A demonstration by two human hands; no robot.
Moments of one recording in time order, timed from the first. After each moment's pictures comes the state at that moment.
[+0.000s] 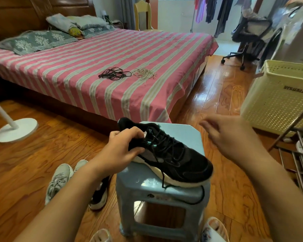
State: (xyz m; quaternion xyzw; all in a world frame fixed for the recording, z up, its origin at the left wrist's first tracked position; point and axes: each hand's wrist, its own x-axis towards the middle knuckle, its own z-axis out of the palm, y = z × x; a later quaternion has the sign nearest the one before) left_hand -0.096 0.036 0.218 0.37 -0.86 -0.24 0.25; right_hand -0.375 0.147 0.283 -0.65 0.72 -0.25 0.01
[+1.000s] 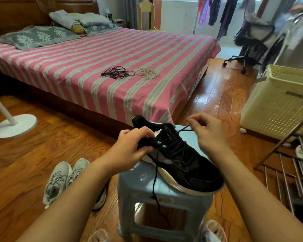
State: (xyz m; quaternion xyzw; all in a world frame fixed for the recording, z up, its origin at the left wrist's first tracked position) left_hand -0.106 0.029 0.218 0.32 -0.87 -0.26 0.25; right_hand -0.354 0.086 0.232 -0.53 0.64 -0.55 0.14
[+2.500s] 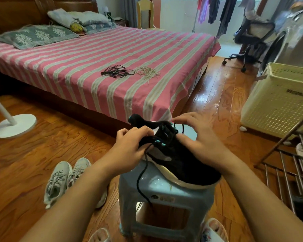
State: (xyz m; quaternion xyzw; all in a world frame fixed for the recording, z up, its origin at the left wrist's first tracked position) left_hand -0.104 0.027 0.210 0.33 -0.88 -0.23 0.26; right_hand -0.345 0.102 0.236 -0.71 0.59 -0.36 0.11
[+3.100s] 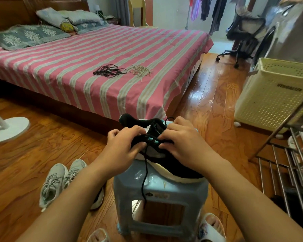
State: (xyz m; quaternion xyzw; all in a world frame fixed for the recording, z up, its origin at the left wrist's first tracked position) left_hand -0.107 0.035 0.209 0.36 -0.87 -0.21 0.27; right_hand -0.325 0.104 0.224 -0.79 0.54 -0.26 -0.05
